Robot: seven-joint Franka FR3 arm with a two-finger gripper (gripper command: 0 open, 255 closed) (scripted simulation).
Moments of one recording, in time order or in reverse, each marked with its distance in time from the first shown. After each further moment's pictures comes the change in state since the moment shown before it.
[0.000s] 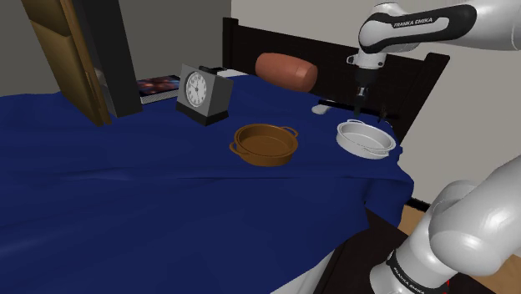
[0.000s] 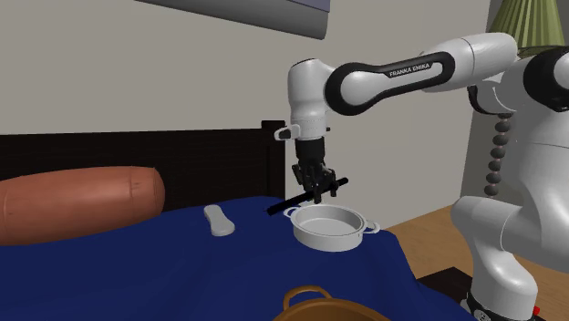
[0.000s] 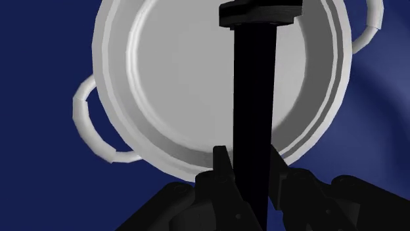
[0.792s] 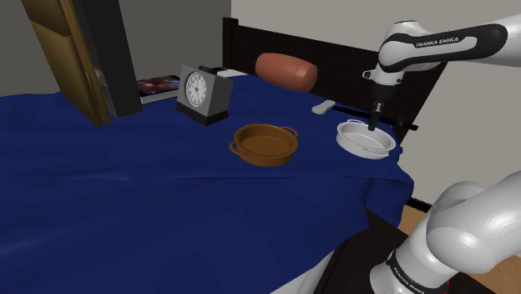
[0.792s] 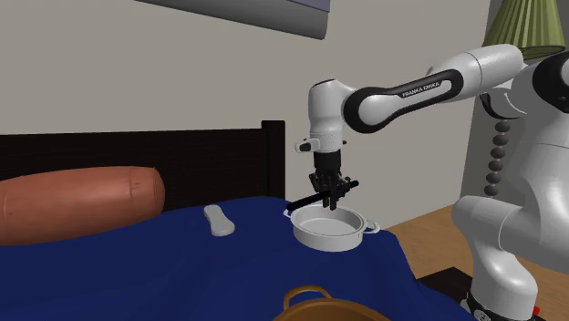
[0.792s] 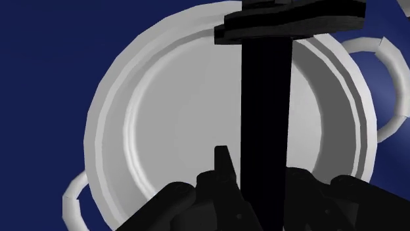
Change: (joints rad) arm -0.067 -0.154 -0.036 -0.214 -0.099 0.086 -0.035
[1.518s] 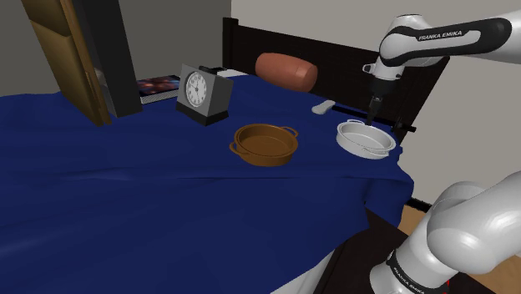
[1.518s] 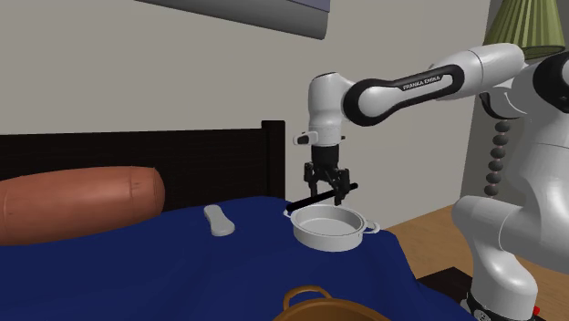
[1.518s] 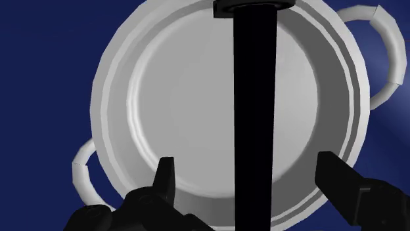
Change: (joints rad) arm 0.012 -0.004 0.002 0.030 0.042 0.015 0.012
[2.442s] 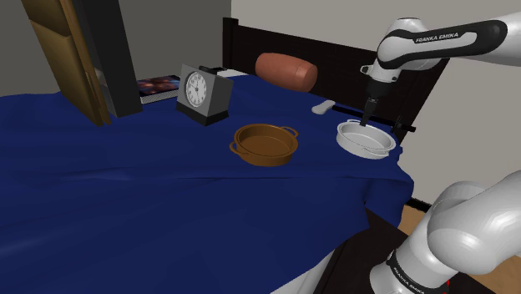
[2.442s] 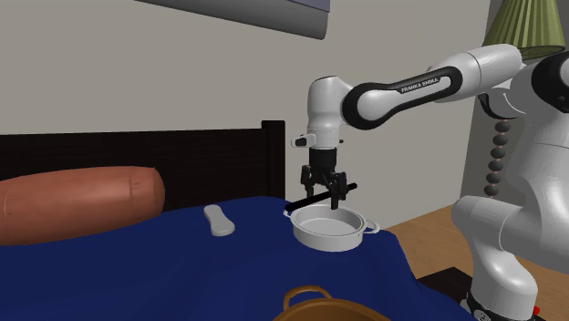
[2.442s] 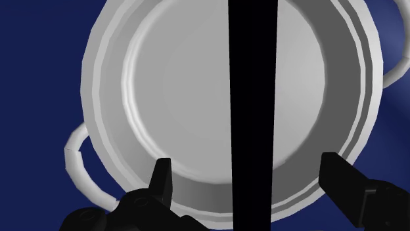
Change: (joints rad) arm 0.009 0.009 -0.010 -0.021 0.033 0.063 0.011
